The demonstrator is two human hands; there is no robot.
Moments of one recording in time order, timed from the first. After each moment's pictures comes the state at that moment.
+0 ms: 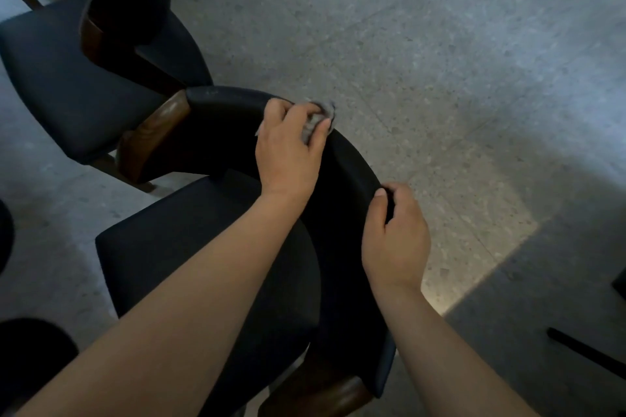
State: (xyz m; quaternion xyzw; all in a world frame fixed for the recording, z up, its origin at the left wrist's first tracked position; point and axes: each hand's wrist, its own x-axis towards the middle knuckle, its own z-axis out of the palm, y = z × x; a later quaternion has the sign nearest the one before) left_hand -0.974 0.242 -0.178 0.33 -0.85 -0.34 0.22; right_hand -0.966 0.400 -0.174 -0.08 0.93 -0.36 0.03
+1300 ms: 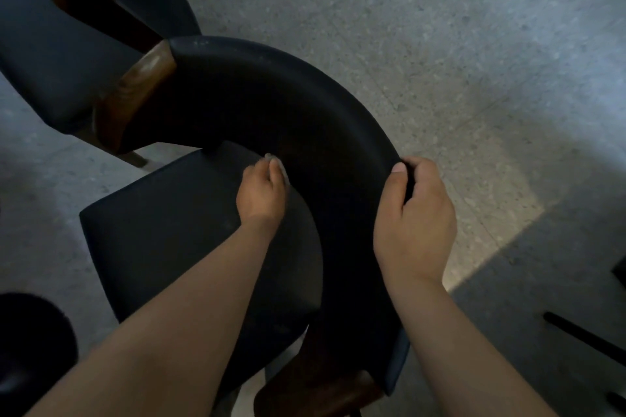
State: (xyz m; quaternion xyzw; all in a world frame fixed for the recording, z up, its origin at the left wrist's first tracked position) left_hand -0.904 0.242 -0.315 0.47 -0.78 -0.41 0.03; right_hand -0.963 0.402 -0.176 -0.08 0.94 -0.33 0.00
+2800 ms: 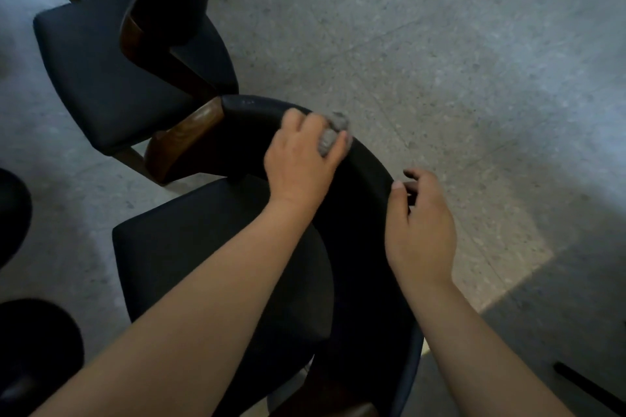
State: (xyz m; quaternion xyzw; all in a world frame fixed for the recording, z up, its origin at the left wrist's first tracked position) left_hand -0.965 0.216 -0.180 0.35 -0.88 -0.25 0.21; right_hand -0.994 0.375 -0.153 -0.14 0.93 -0.34 0.07
